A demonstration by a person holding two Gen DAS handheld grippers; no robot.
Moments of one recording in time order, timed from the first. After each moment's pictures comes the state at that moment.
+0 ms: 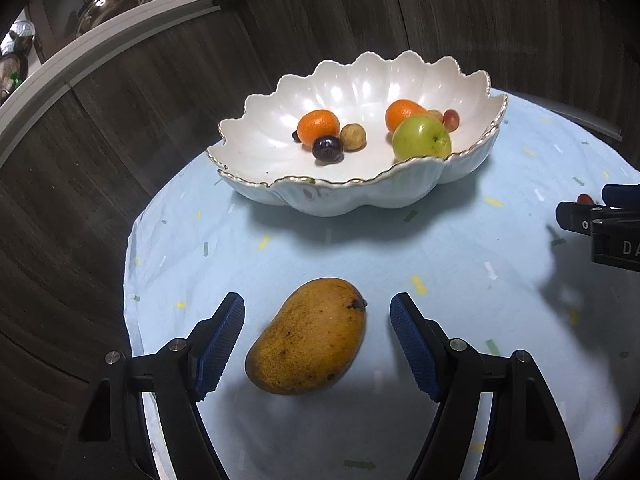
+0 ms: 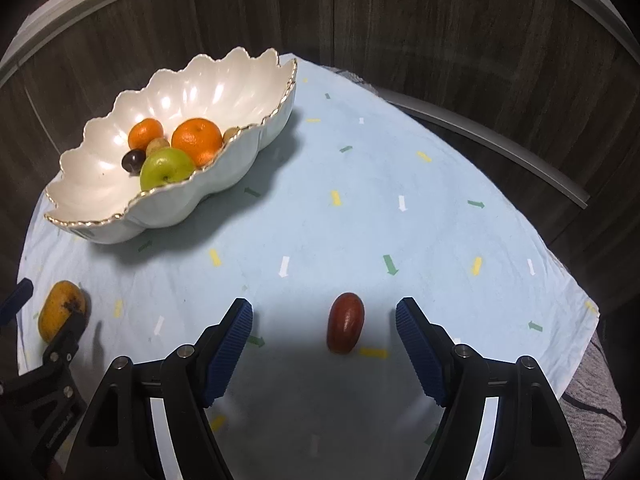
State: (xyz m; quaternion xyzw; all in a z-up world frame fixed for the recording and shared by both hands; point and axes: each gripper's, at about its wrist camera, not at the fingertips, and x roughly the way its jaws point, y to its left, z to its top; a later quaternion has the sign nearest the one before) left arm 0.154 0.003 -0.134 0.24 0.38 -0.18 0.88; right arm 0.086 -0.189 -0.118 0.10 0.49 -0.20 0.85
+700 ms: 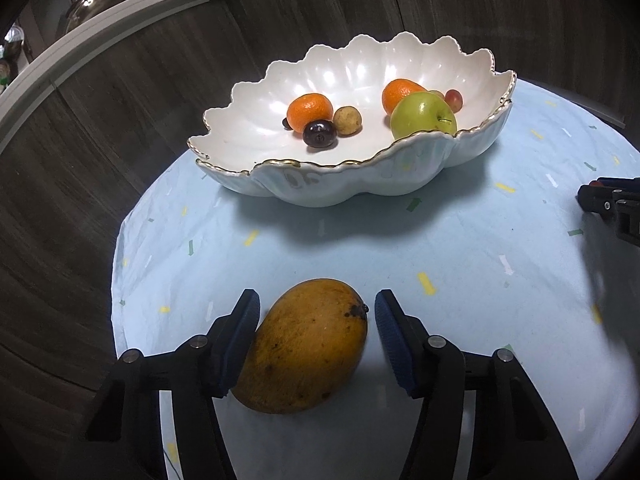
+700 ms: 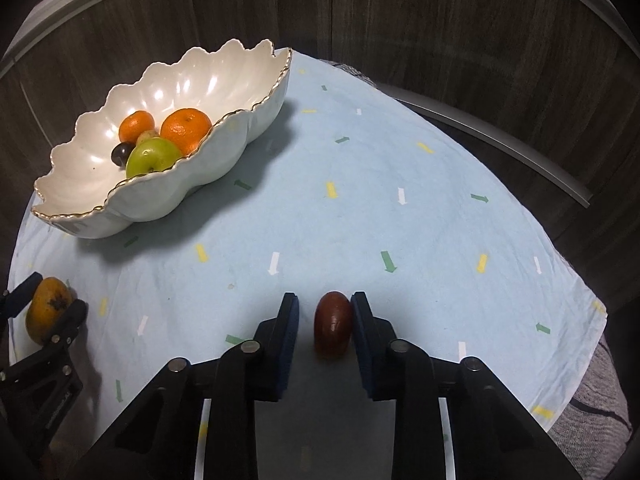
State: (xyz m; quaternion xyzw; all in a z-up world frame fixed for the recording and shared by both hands) left arm 0.162 -0.004 -0.150 0.25 0.39 -0.18 0.87; right arm 0.087 -0.196 -0.130 0.09 0.48 -0.20 0.85
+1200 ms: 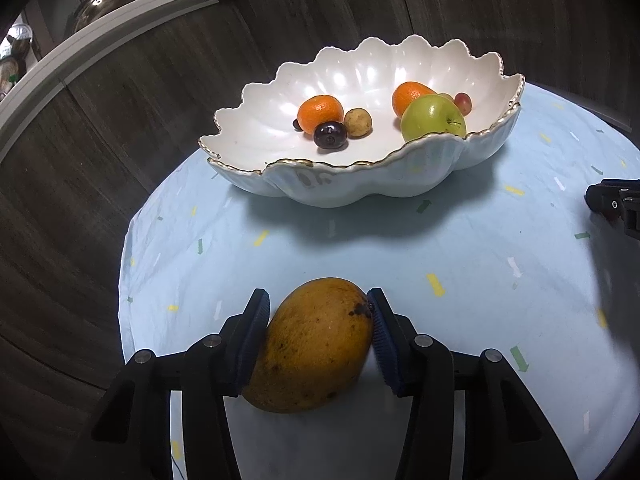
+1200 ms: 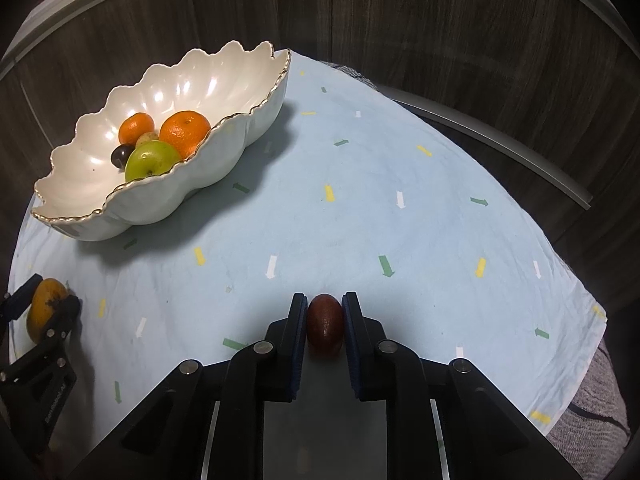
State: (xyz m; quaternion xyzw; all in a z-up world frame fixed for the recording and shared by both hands) left arm 0.163 -0.001 -0.149 0.25 0.38 -0.16 0.87; right arm 0.089 -0.199 -0.125 0.09 0.48 -0.19 0.85
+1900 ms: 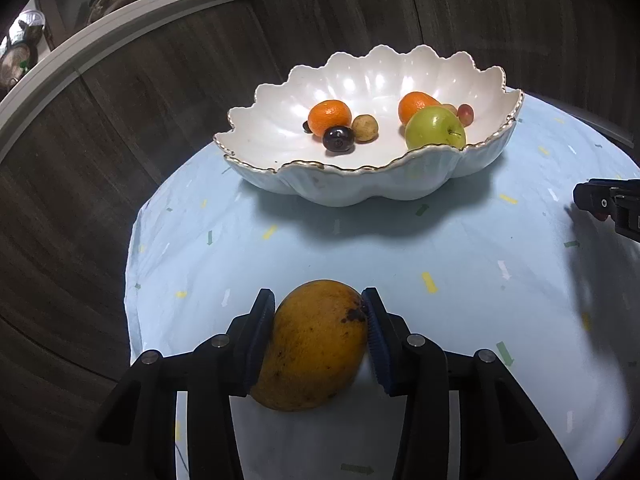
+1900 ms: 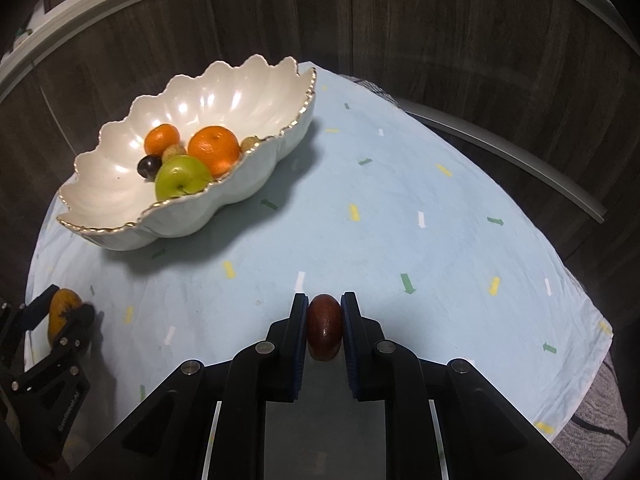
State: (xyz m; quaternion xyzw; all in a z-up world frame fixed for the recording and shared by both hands) left arm 0.154 0.005 -0.140 0.23 0.38 -0.15 0.88; right arm 0.095 -0.189 -0.112 0.10 0.46 -0.16 0.87
